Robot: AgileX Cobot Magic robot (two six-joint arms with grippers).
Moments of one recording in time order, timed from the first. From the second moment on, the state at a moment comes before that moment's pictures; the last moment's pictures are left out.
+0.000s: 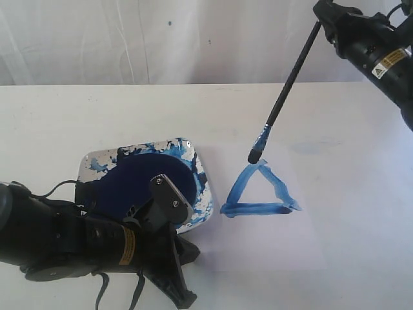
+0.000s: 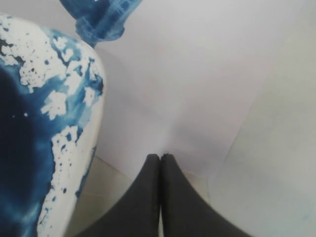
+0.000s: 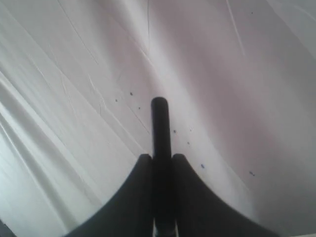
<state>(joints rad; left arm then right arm) -0.79 1.80 -0.63 0.58 -0.38 -0.39 0.11 1.90 -1.07 -0.54 -1.15 1.05</state>
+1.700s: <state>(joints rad) -0.79 0.99 -0.48 0.49 0.27 -0.32 0.49 2.26 -1.30 -0.13 -1.00 1.14</state>
